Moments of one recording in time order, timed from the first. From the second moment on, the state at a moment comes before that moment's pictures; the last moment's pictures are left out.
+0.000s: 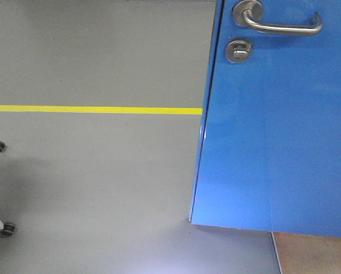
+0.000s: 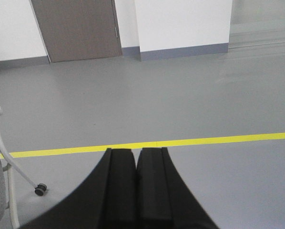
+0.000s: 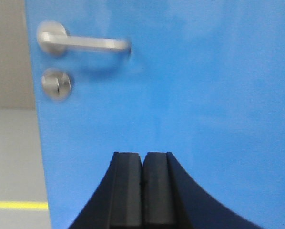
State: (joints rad) left arm 0.01 -0.02 0.03 0.04 0.28 0.03; right arm -0.01 -0.01 -0.01 -0.05 0.13 0.03
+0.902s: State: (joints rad) left arm 0.01 -0.02 0.03 0.04 0.28 0.03; right arm -0.01 -0.01 0.03 0.01 0.15 0.07
